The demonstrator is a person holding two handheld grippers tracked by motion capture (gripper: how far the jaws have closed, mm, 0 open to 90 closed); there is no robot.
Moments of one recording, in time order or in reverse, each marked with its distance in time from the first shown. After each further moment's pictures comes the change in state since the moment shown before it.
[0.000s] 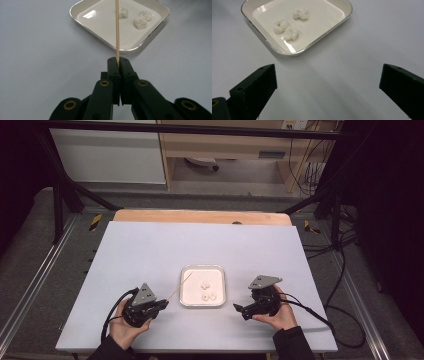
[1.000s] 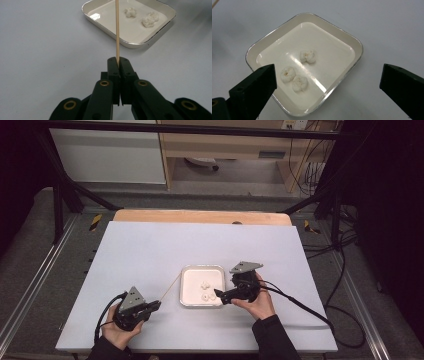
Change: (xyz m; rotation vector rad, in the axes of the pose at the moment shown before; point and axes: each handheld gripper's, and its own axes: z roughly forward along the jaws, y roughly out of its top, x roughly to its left) left arm 0.008 -0.020 -0.008 -0.059 0.019 -0.047; right arm 0.014 0.053 0.034 -0.055 -0.003 0.088
